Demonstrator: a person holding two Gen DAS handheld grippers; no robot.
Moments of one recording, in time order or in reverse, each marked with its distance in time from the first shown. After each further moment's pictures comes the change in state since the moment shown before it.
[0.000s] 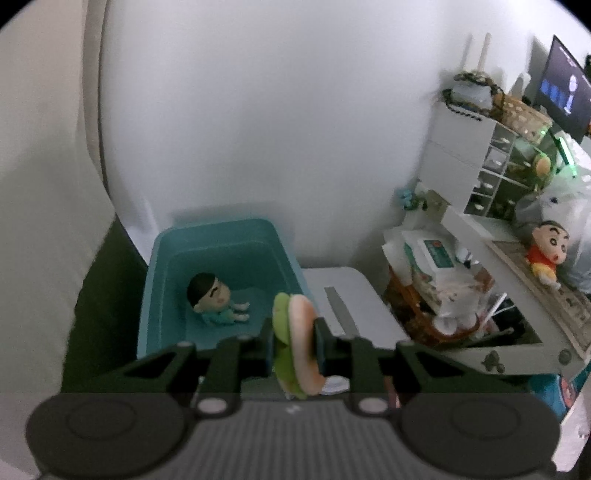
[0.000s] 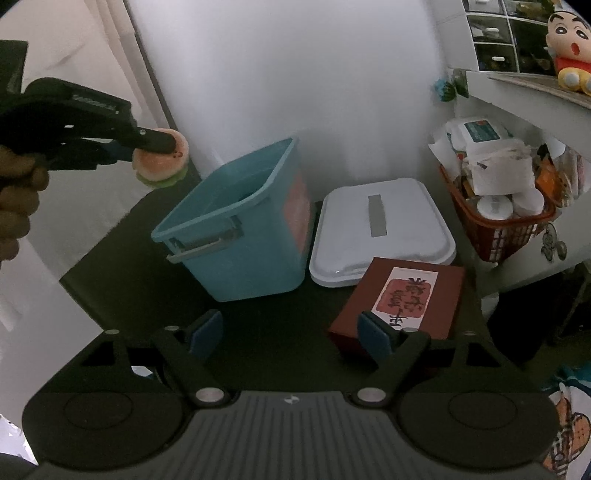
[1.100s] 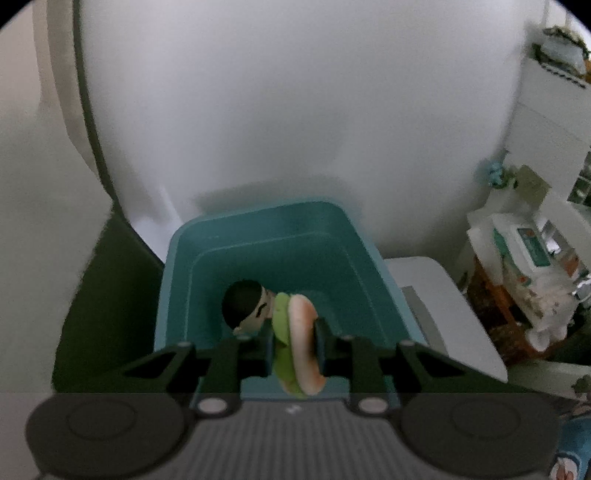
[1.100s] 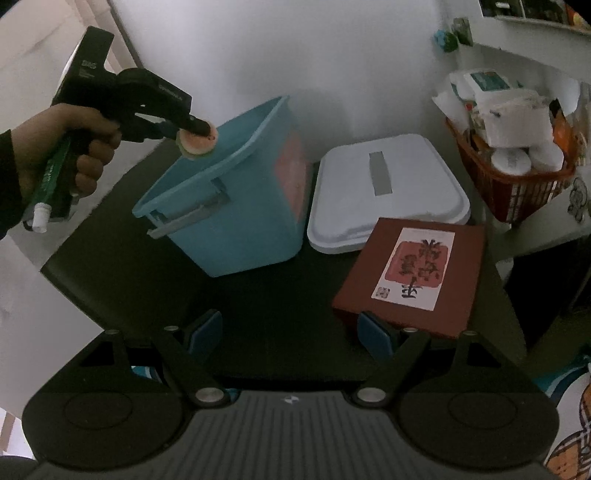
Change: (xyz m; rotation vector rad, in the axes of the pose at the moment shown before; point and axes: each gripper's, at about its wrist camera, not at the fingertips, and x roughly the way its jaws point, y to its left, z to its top) left arm 0.121 0.047 0.037 0.018 0.131 0.129; right arm 0.041 -0.011 -0.007 0.064 0.117 0.014
